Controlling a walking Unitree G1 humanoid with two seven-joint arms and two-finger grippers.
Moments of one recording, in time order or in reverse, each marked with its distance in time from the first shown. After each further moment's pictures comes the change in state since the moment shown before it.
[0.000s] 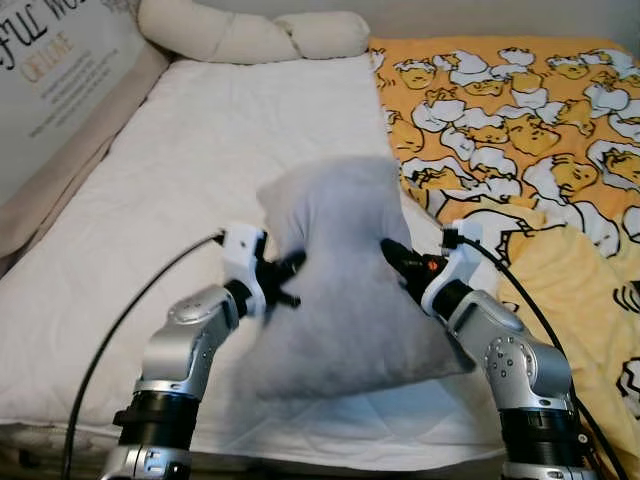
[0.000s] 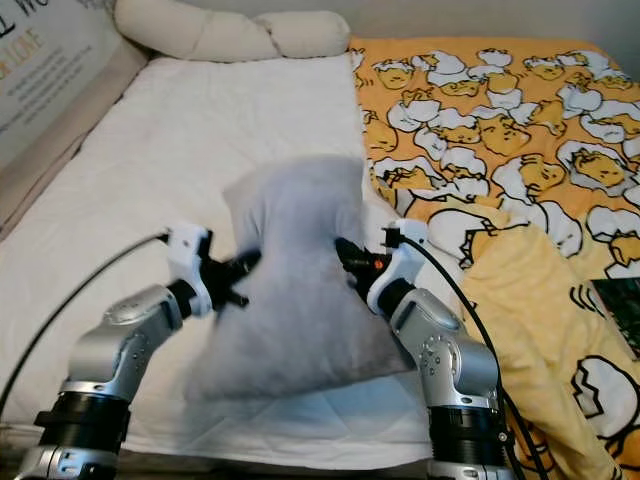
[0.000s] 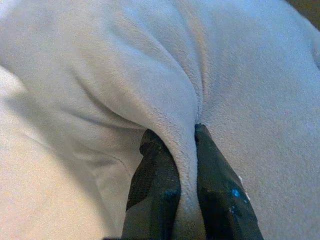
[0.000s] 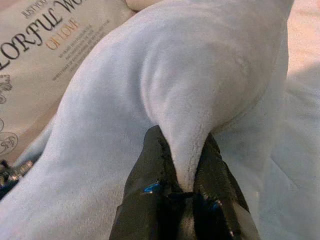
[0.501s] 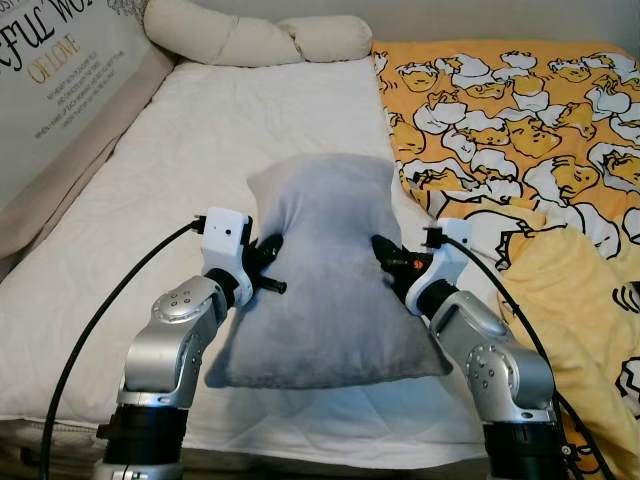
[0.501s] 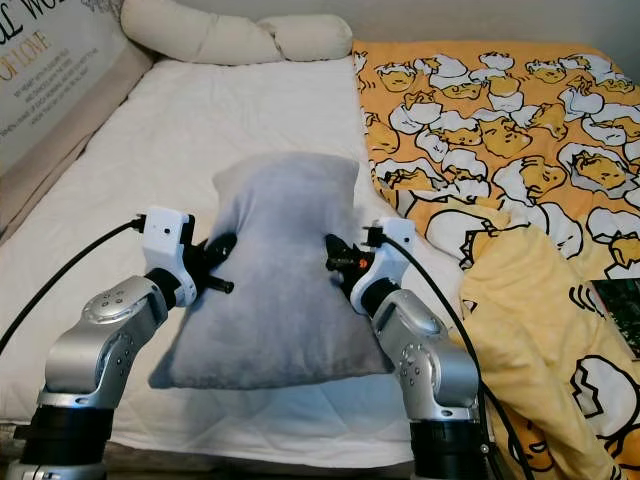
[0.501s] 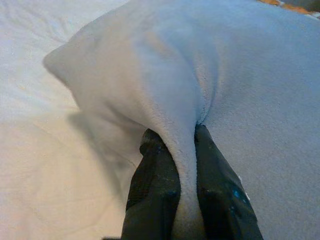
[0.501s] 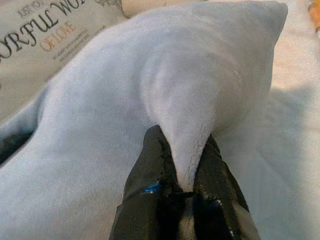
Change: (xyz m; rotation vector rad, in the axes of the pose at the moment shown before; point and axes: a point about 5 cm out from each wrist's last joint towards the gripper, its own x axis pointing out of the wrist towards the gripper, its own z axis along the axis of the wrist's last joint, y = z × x) left arm -0.017 0.003 0.018 0.111 -0.018 0.193; right arm 0.001 0.017 -0.005 -0.099 -0.033 -0.051
